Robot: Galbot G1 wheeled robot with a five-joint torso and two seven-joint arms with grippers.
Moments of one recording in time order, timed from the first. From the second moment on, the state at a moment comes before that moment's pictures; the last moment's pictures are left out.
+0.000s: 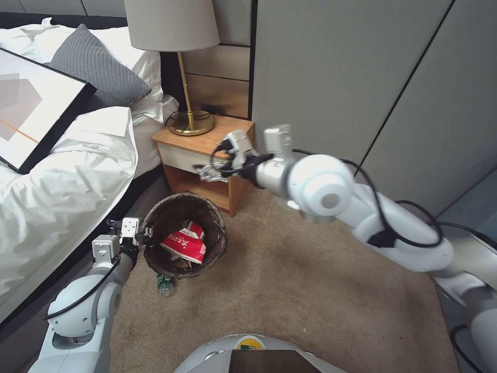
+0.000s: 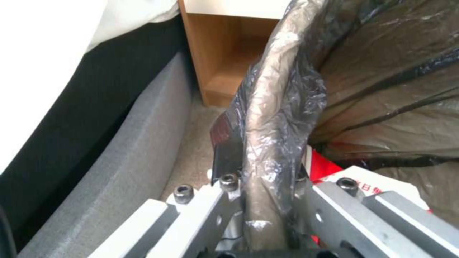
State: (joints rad) left arm 1.51 -1.36 -0.81 -2.30 -0.19 0.74 0.12; right arm -0.19 0.89 -0.29 2.22 1.50 -0.65 0.65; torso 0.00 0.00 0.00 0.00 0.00
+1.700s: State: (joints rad) left arm 1.60 -1.40 -0.81 -2.41 -0.28 0.74 0.05; right arm -1.65 1.43 0.85 2.26 0.06 0.09 0.27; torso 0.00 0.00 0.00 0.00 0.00
